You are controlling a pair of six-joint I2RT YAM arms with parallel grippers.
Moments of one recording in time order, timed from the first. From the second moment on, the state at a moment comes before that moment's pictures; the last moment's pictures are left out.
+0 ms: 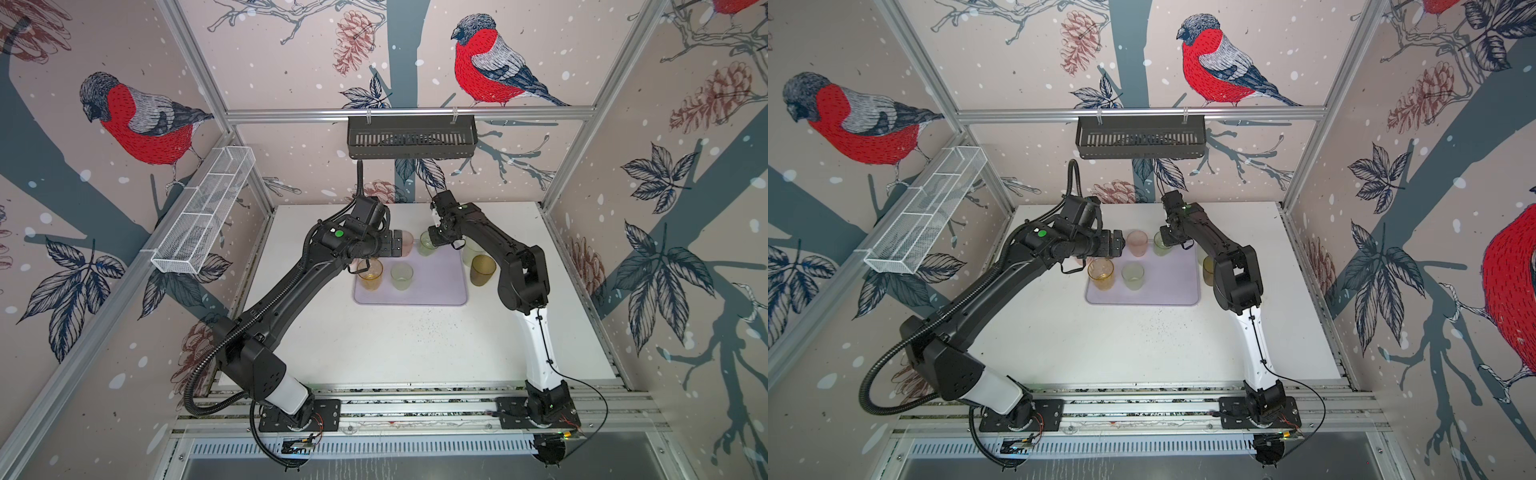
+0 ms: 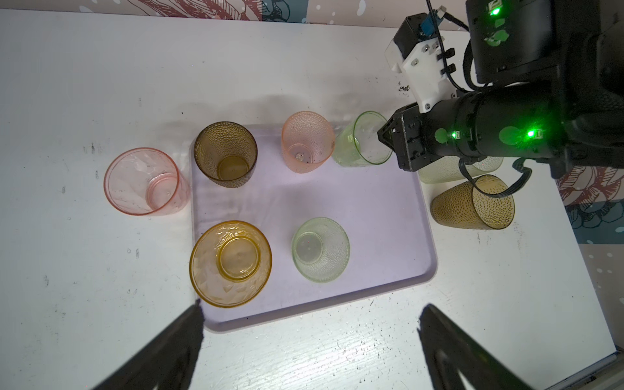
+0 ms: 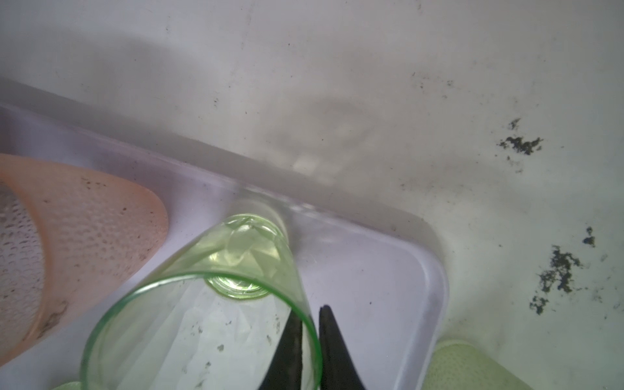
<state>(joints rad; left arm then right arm) -0.58 1.55 1.60 -0.88 -0.06 -0.44 0.44 2.34 2.11 -0.89 0.02 0.11</state>
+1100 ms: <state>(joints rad) -0.58 1.55 1.60 -0.88 -0.06 -0.44 0.45 2.34 2.15 -0.89 0.03 0.11</state>
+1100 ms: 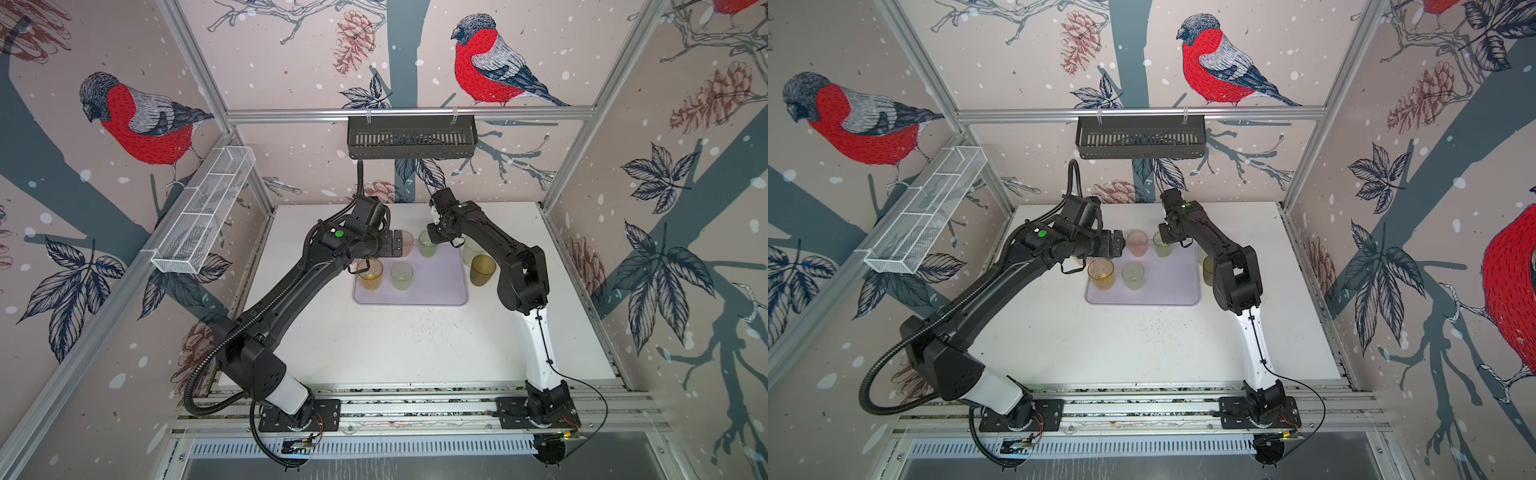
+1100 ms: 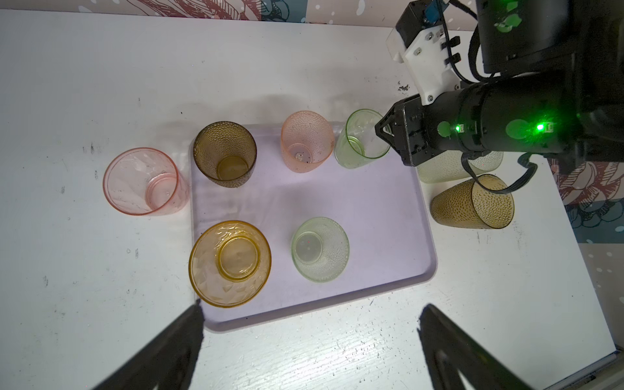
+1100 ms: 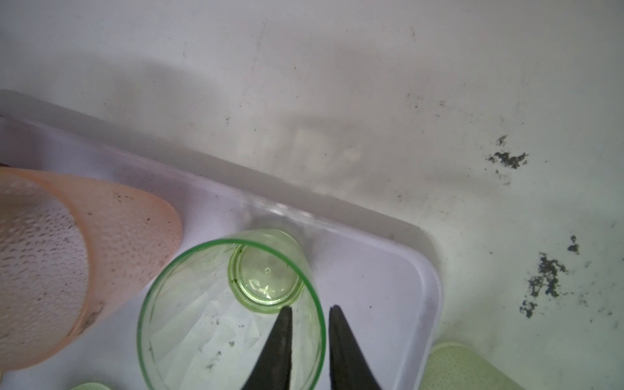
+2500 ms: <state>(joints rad) -0.60 1.59 1.63 -0.88 -0.03 -0.41 0.45 2.21 2.17 -0.92 0.03 0.11</state>
